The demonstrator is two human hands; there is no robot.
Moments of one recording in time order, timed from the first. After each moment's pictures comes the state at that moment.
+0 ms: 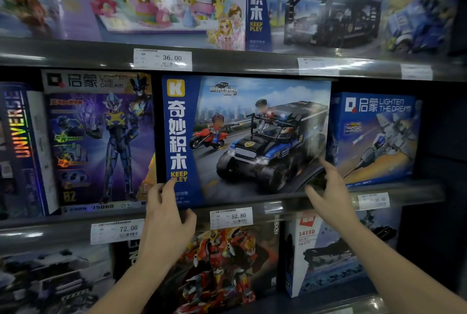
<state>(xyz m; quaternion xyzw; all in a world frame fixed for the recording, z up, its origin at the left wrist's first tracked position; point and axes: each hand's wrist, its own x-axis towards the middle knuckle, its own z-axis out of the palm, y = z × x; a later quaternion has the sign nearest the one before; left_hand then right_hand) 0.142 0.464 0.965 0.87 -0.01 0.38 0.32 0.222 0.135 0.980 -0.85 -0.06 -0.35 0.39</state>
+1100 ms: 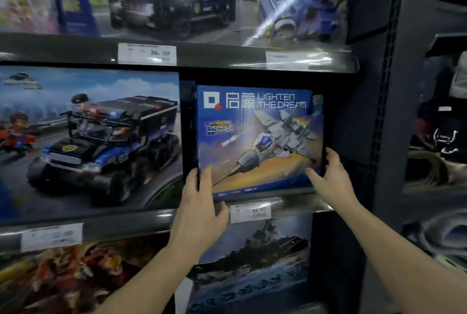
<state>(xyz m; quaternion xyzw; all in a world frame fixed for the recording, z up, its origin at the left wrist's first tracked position) 0.222 0.092 0.981 0.90 -0.07 0.31 0.29 0.308 -0.192 1.004 -0.85 -0.01 -0.31 0.43</state>
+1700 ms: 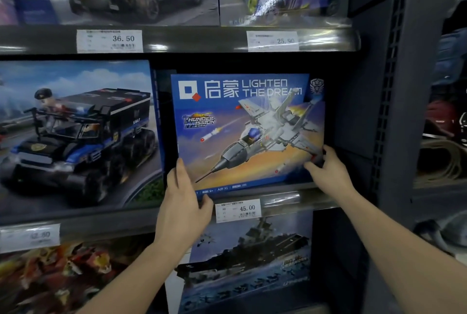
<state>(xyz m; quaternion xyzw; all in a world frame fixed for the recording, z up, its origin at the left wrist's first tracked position) 0.253 0.079 0.971 0.90 0.00 0.35 0.25 0.362 -0.221 0.994 -0.84 0.01 -0.26 0.48</state>
